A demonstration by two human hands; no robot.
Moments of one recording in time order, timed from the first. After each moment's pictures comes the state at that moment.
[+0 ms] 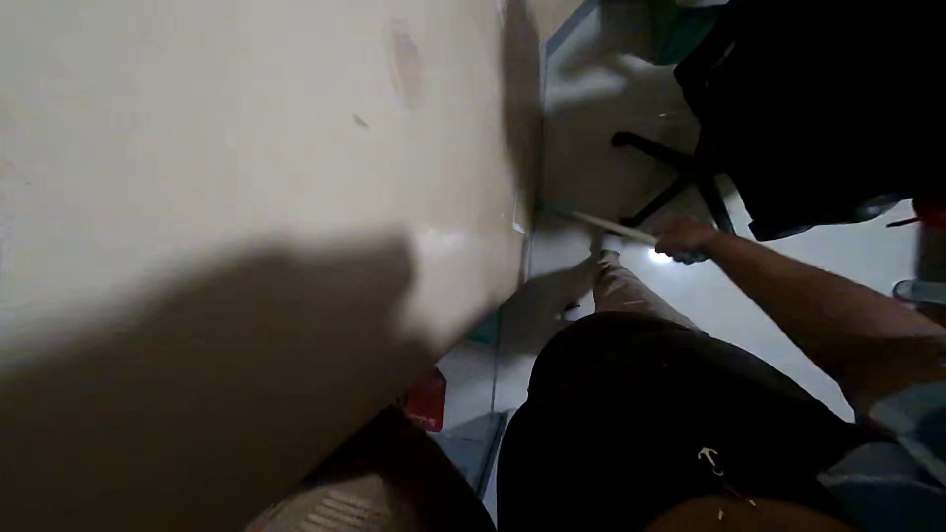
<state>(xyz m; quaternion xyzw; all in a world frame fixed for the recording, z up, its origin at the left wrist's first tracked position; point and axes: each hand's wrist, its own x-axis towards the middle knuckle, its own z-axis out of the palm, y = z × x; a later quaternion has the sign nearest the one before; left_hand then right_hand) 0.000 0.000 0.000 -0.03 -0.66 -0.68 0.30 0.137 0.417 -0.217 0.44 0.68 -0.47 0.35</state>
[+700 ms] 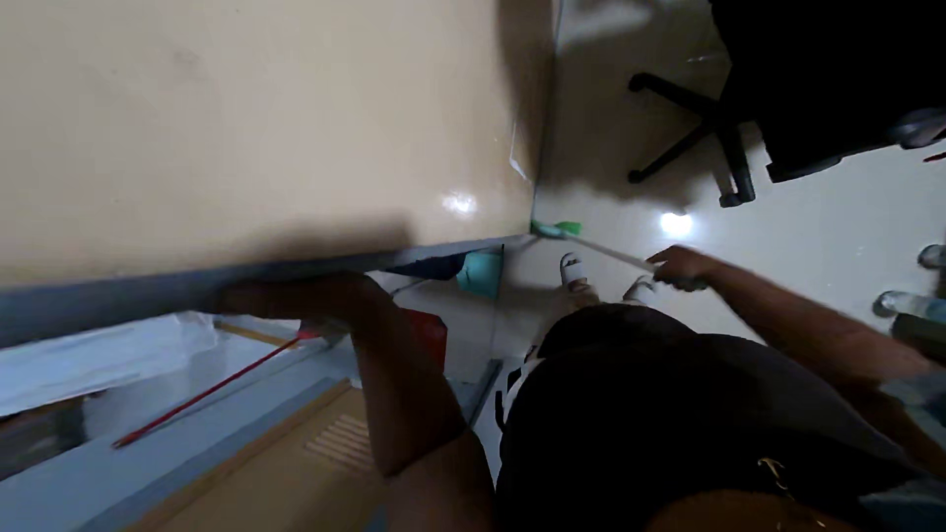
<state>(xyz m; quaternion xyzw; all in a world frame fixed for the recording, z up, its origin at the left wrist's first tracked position) -0.034 -0.016 -0.030 -0.11 -0.64 -0.65 0.39 0.271 0.307 -0.233 0.36 0.65 -0.50 0.45</state>
